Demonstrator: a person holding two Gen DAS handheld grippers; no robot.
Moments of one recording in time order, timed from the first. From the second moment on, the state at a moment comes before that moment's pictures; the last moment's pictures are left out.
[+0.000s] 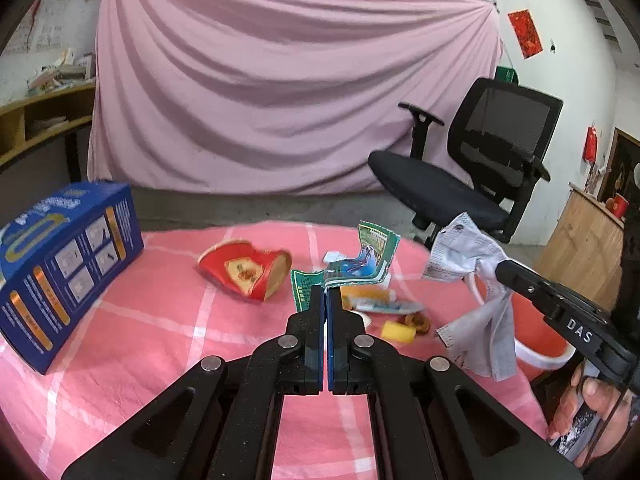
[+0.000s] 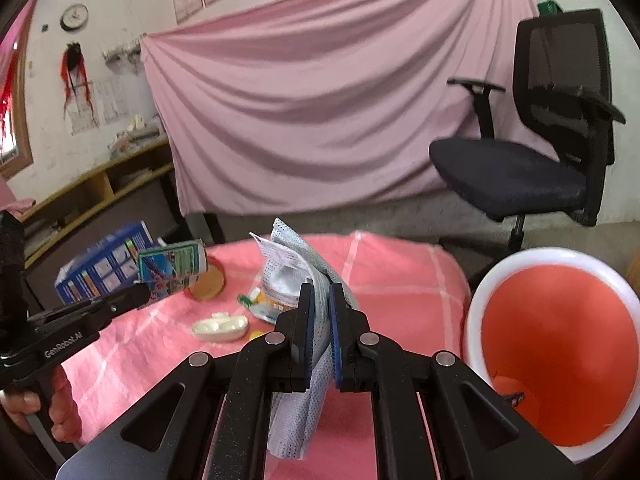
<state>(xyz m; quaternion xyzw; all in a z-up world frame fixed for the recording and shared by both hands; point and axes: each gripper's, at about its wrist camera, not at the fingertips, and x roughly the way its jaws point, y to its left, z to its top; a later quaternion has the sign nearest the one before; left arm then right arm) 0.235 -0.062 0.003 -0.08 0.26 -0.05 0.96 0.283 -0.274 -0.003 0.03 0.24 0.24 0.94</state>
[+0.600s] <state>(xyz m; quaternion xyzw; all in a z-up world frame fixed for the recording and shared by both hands) 0.249 -0.177 0.071 -0.07 0.14 -0.17 0.97 0.234 -0.378 0.040 0.08 0.00 0.09 0.99</state>
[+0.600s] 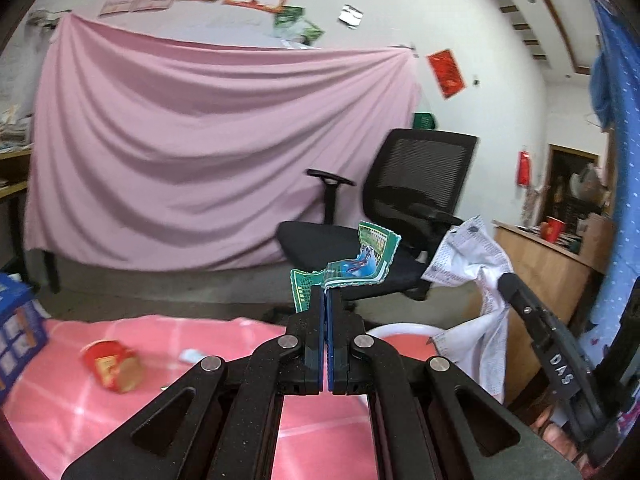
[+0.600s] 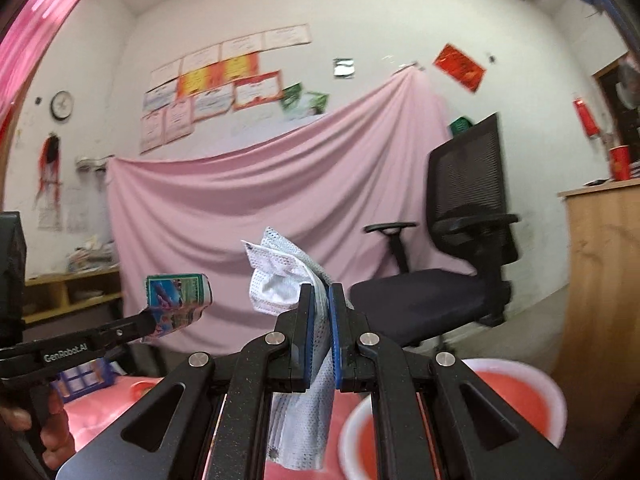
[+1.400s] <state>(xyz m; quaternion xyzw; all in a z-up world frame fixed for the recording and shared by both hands) 0.344 -0.289 0.001 -0.09 0.36 -0.26 0.89 0.273 -0.449 -0.006 0.13 0.12 0.00 0.98</state>
